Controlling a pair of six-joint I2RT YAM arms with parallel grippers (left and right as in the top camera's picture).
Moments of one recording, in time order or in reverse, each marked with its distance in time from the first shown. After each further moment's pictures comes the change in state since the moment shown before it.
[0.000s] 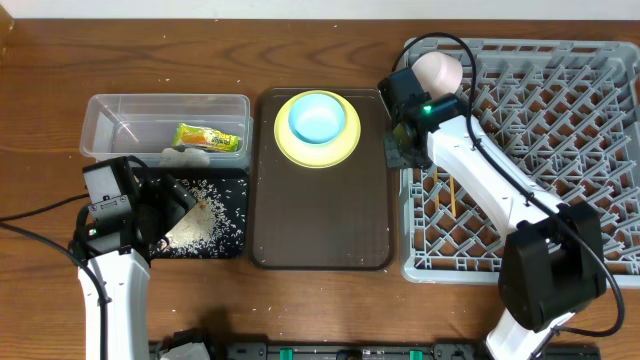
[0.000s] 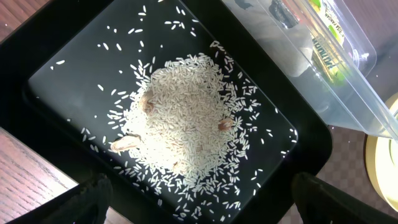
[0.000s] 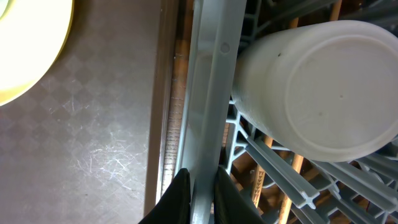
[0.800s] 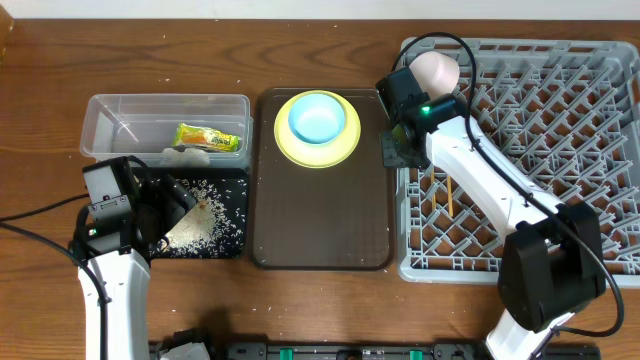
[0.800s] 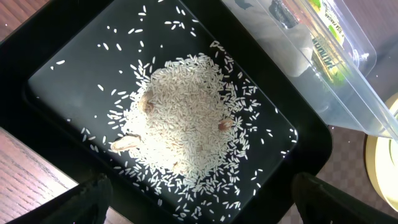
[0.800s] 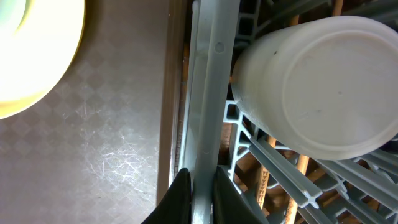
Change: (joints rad) left arm 0.000 0.000 0.000 0.000 0.000 0.000; right arm 0.006 0.000 0.000 0.013 -0.016 0.038
